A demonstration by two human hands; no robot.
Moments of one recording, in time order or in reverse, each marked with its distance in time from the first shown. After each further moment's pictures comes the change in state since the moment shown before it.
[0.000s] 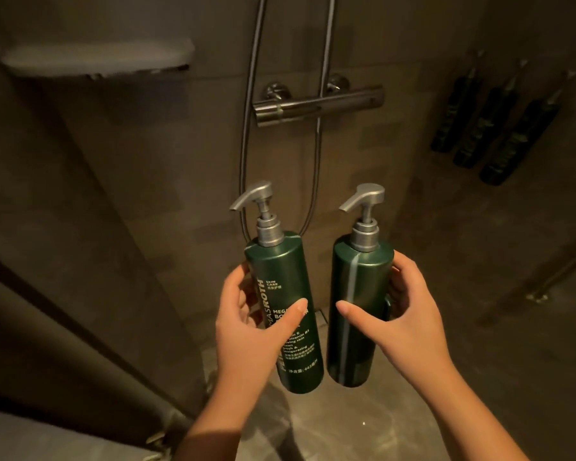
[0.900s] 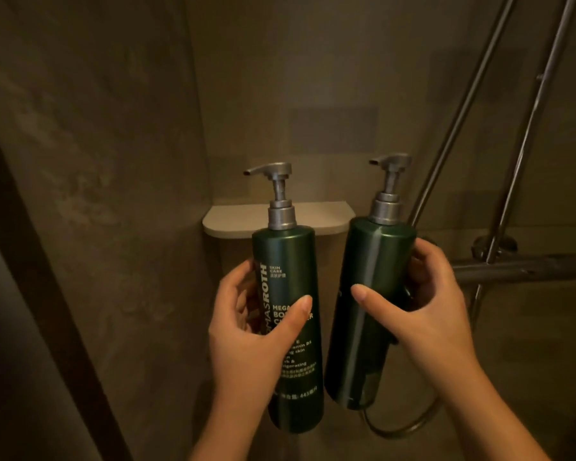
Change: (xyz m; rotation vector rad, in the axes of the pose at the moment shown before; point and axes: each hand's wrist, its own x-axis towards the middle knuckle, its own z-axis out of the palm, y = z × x) left_hand 0.190 0.084 -0.111 0.037 0.358 0.365; right_hand 0.216 -0.107 0.147 0.299 -0.093 -0.376
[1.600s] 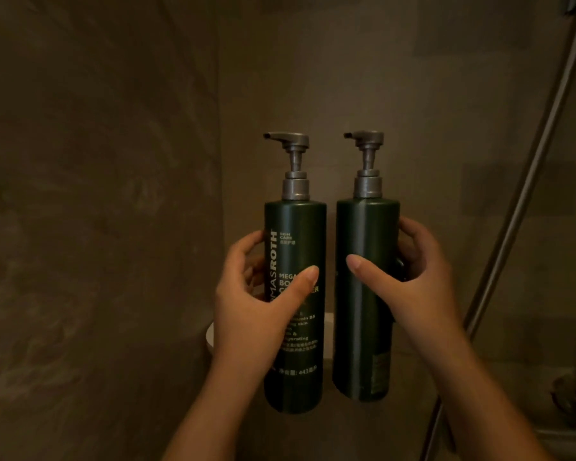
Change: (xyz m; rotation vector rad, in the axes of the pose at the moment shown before) left_hand 0.140 0.057 0.046 0.057 0.049 0.305; right_hand 0.168 -0.021 0.020 0.219 -0.067 -0.193
